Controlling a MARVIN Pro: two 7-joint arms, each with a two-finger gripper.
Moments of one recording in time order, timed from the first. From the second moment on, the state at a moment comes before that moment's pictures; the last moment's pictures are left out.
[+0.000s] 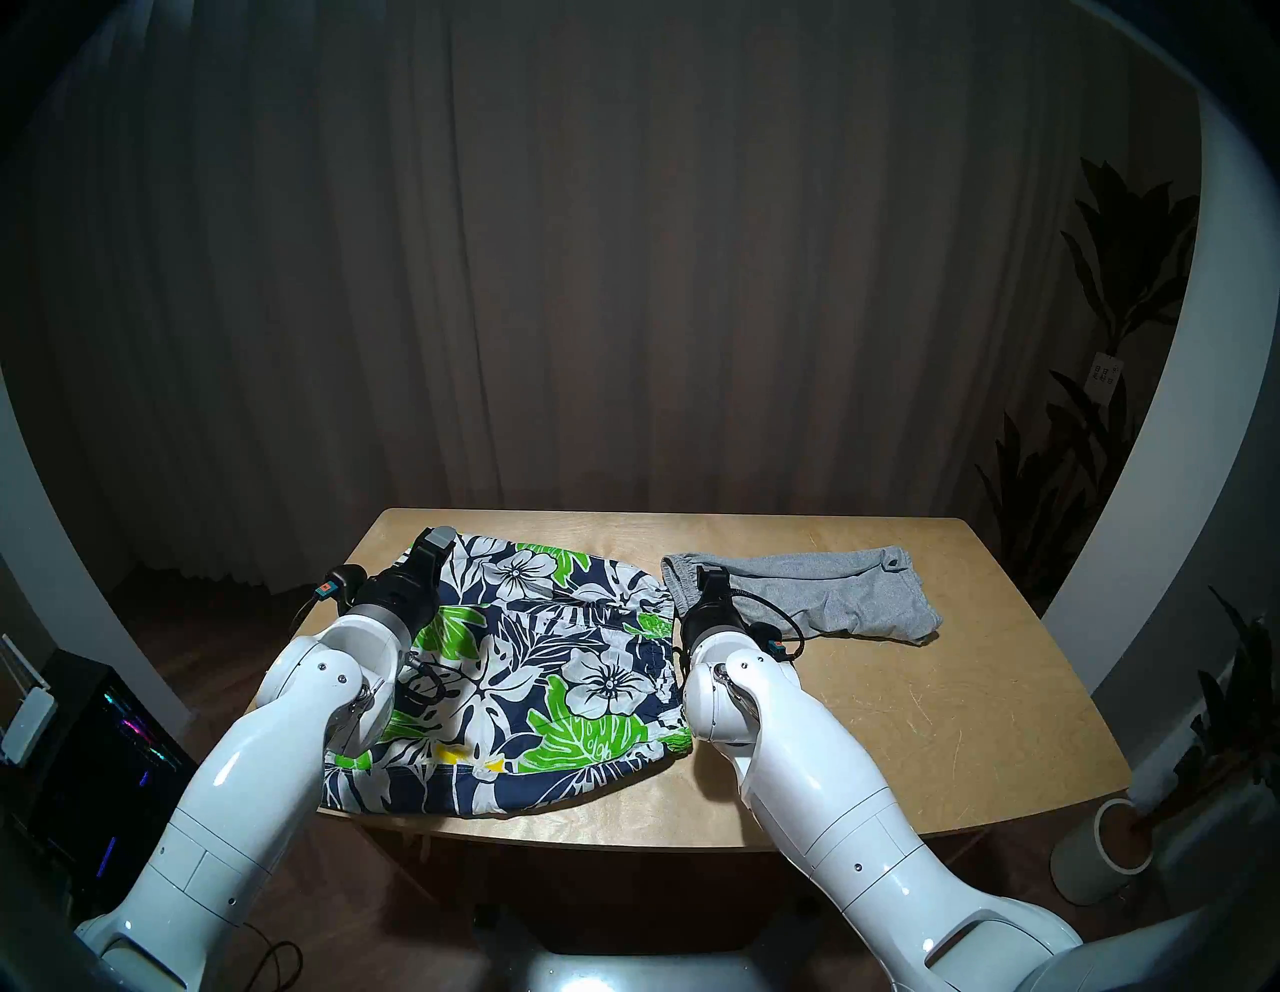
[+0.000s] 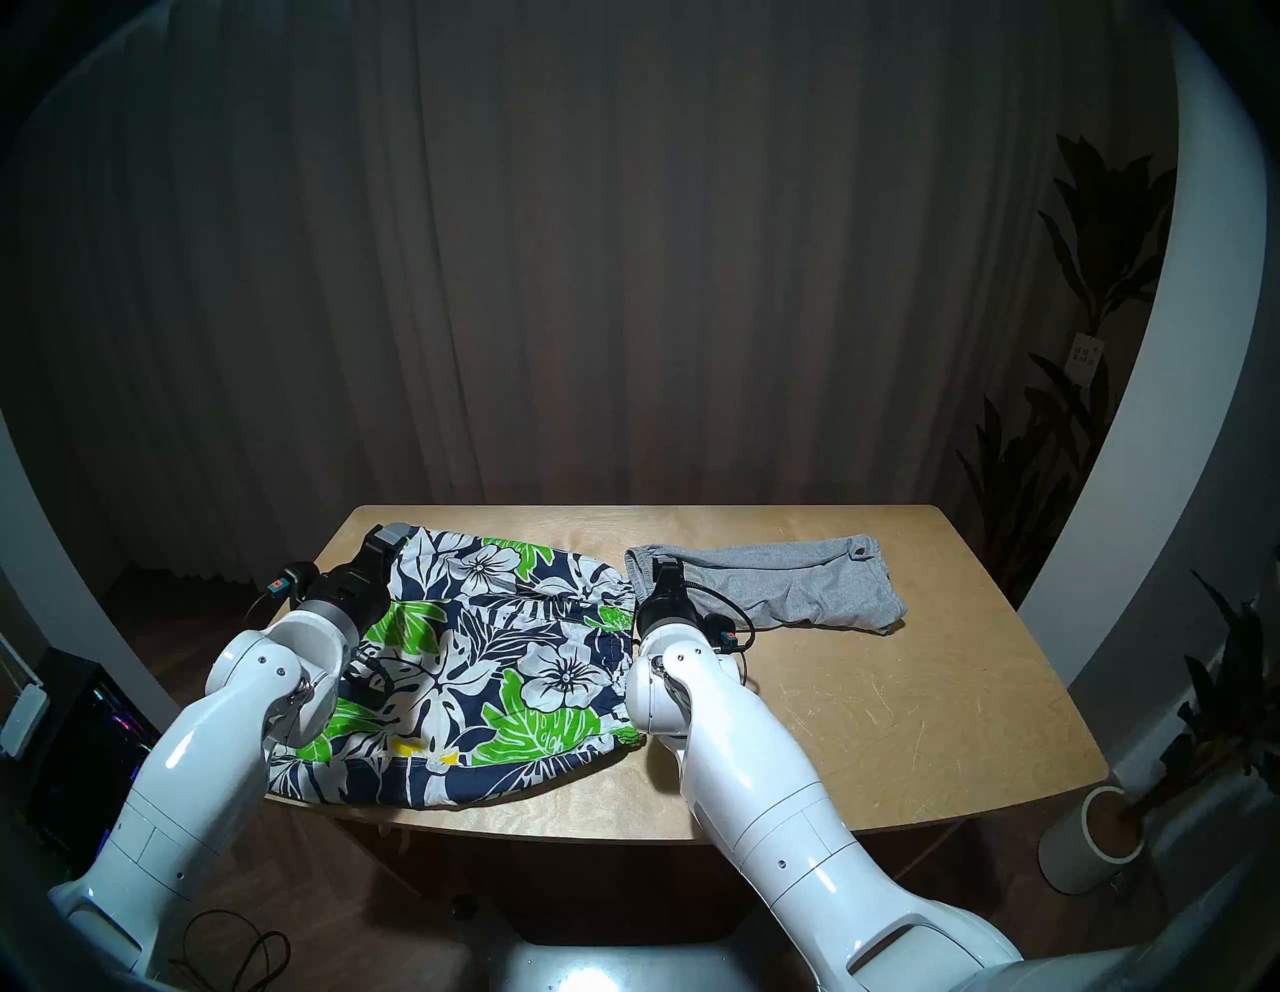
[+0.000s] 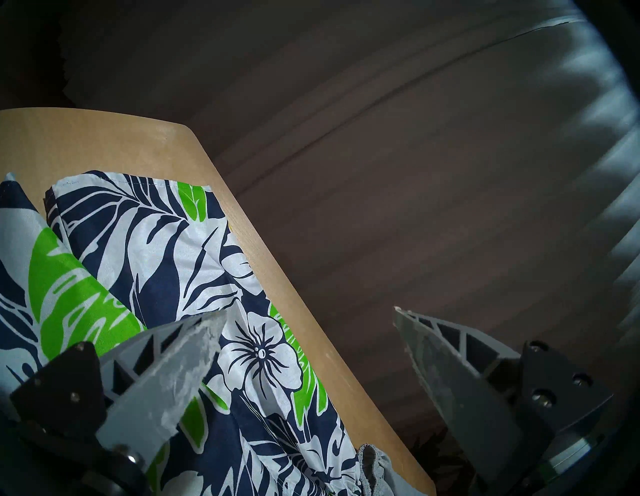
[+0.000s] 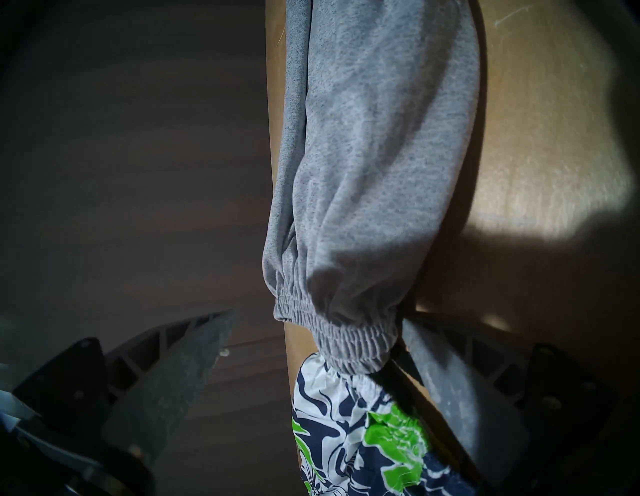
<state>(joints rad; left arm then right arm) 1.61 -0.96 -1.40 -1.73 -1.62 -0.06 0.26 -1.34 -1.50 1.10 -1.34 1.82 -0.44 -0.29</state>
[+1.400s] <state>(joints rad) 1.56 -0.99 -1.38 -1.68 -1.59 -0.04 0.27 -1.32 -1.57 1.14 -1.28 1.89 -0.52 -0.26</state>
